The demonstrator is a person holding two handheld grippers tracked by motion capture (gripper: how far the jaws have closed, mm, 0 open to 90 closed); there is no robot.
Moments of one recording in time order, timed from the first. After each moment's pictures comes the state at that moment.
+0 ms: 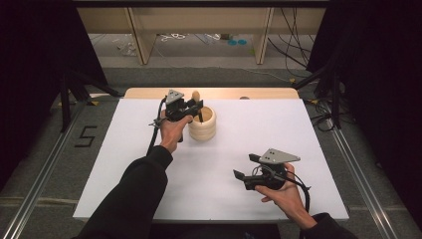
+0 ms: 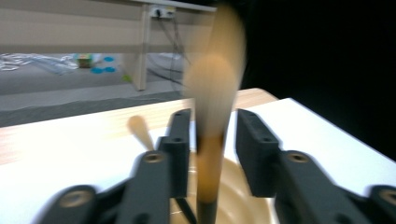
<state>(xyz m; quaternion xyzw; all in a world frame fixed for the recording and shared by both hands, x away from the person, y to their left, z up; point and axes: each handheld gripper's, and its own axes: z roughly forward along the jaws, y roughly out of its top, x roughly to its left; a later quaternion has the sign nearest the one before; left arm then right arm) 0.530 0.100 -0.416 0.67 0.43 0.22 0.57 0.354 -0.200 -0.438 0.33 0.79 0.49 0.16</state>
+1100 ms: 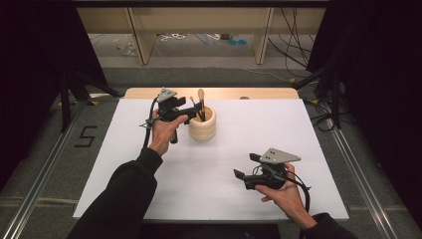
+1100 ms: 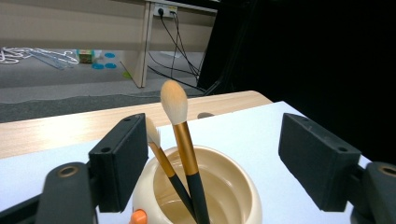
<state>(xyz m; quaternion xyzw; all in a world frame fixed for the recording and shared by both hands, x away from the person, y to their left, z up) 0.511 0.116 -0.395 0.66 0.44 0.20 0.58 0.354 -0.201 -0.437 0.33 0.79 0.49 0.16</state>
